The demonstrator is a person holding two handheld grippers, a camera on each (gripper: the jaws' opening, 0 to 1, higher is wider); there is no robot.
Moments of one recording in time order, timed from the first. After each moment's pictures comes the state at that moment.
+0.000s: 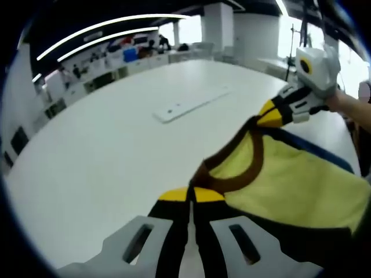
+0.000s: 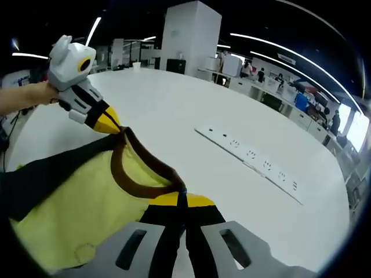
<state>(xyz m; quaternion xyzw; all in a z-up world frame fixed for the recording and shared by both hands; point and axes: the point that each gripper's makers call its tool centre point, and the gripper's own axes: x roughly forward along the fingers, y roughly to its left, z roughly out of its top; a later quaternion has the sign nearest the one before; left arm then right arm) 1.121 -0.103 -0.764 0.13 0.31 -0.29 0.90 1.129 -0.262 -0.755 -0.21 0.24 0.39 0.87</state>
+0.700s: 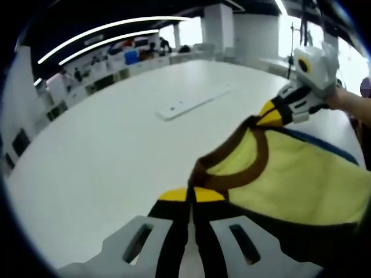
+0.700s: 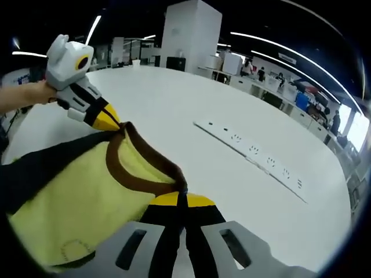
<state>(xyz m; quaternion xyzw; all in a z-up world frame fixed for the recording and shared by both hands) 1.128 -0.102 -0.773 0.13 0.30 -0.28 0.90 1.137 -0.263 -0.772 -0.22 0.25 0.38 0.86</state>
